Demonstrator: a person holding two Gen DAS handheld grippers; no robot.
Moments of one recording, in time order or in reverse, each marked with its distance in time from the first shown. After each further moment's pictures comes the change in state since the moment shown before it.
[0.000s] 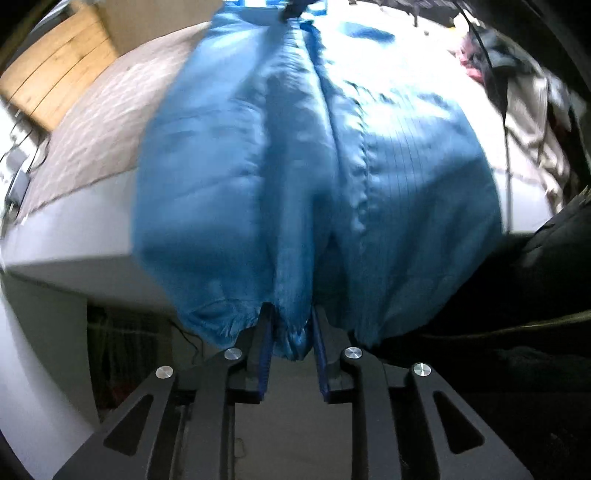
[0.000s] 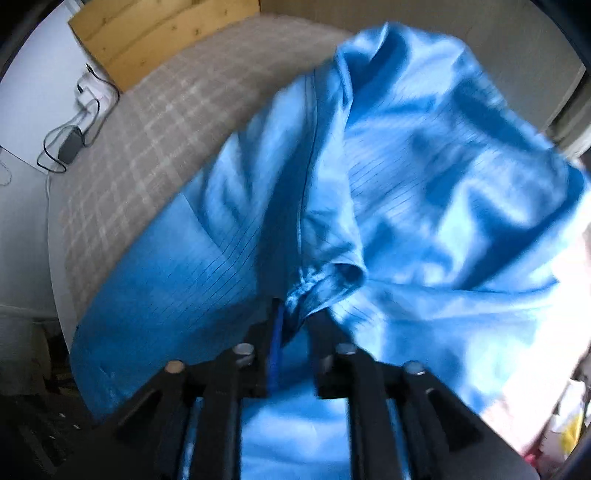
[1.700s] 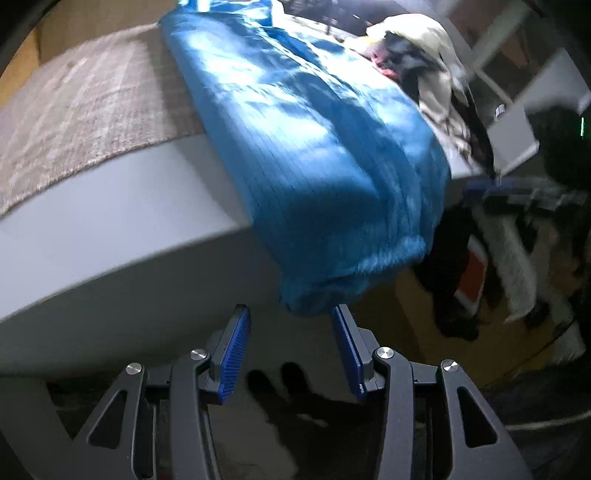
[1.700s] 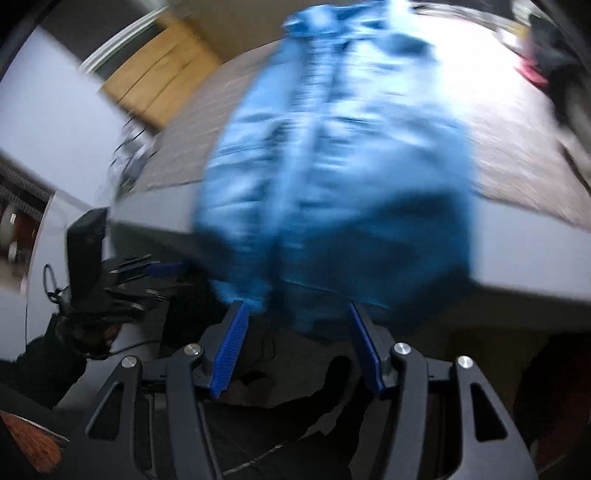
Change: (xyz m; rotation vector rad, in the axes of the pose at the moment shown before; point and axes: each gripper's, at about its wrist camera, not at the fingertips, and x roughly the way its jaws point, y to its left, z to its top) left arm 0.015 0.133 -0.023 0.350 -0.031 -0.431; right arm -0.037 0.249 -0.300 0.566 -0.236 0.143
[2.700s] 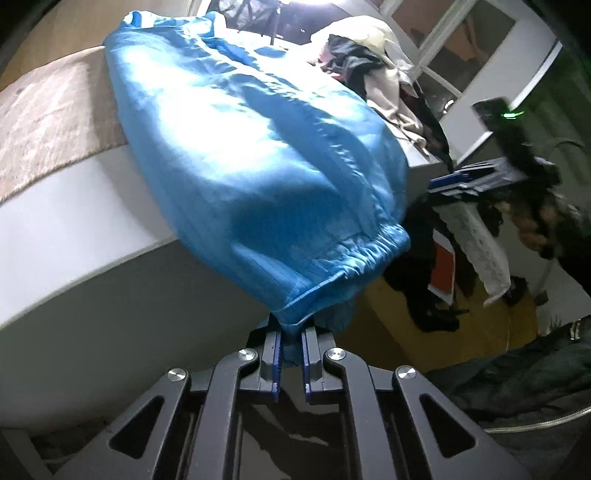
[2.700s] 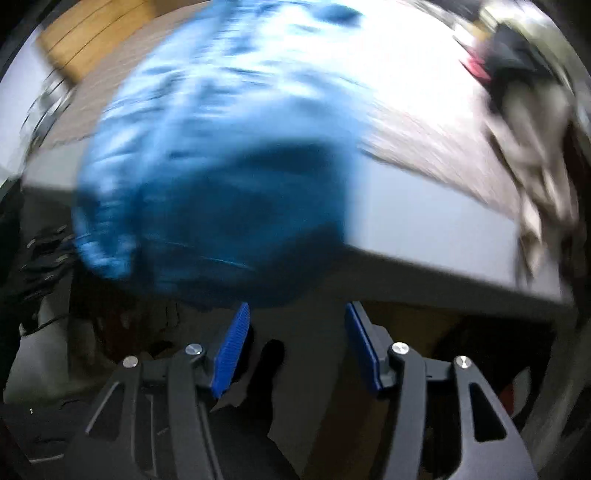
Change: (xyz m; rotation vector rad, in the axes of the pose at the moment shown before) left arm 0.021 -0.013 0.011 0.109 -0.075 -0.174; right arm 0.005 -0.090 -0.002 0.081 0.112 -0.405
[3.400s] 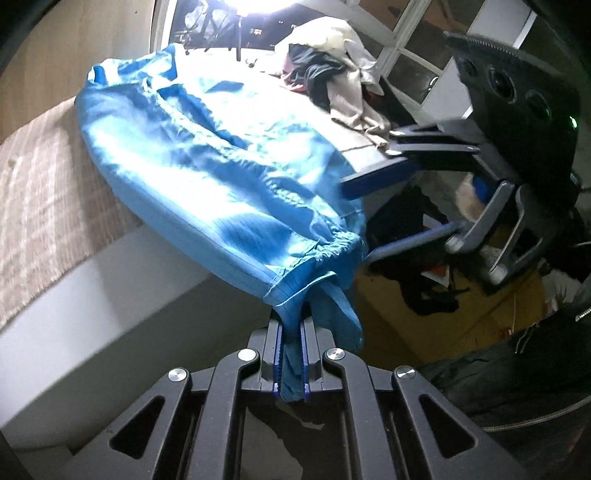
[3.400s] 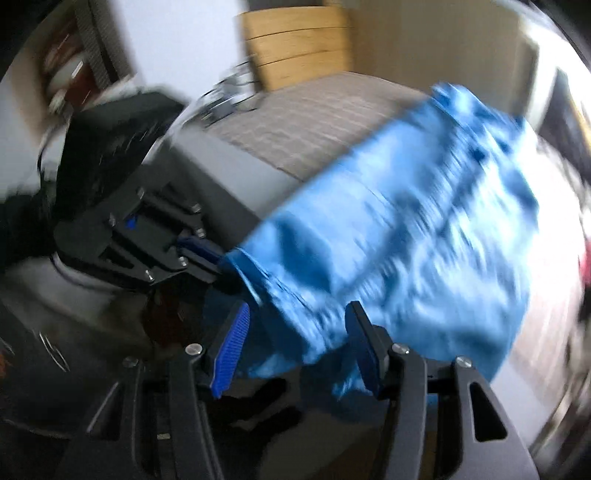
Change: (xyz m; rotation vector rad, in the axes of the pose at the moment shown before) left arm -0.060 -0.052 0.035 0.109 0.022 0.031; right arm -0.069 0.183 0.012 -0.720 -0.281 0.251
